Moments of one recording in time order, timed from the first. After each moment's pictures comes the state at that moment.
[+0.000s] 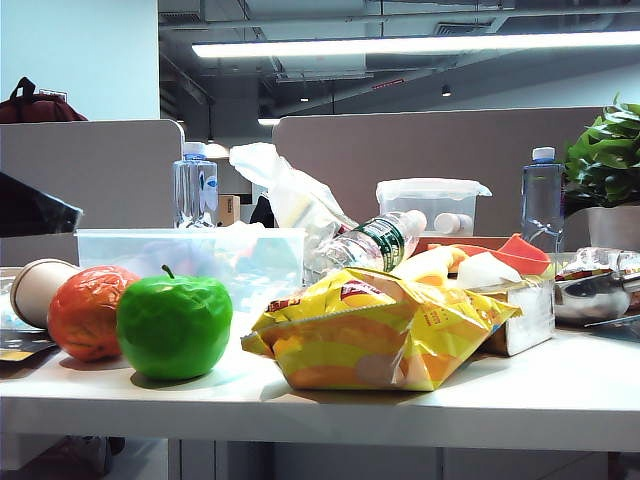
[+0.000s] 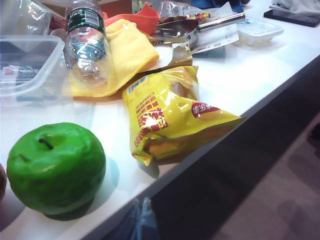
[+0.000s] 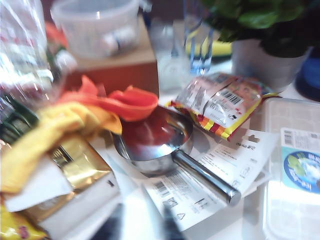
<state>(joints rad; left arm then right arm) -0.82 0.13 0.01 -0.07 0.02 -0.02 0.03 0.59 0.54 -0.27 -0.04 0.08</state>
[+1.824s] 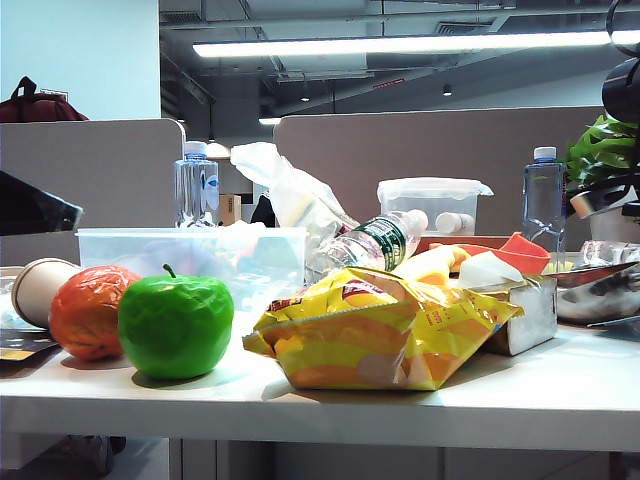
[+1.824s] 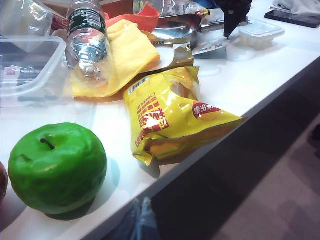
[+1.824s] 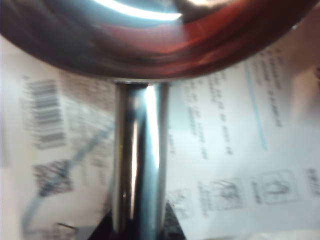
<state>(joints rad) -0.82 0.12 0.01 -0.07 0.02 -0.02 -0.02 1.79 1.35 -0.92 0.15 -0.40</state>
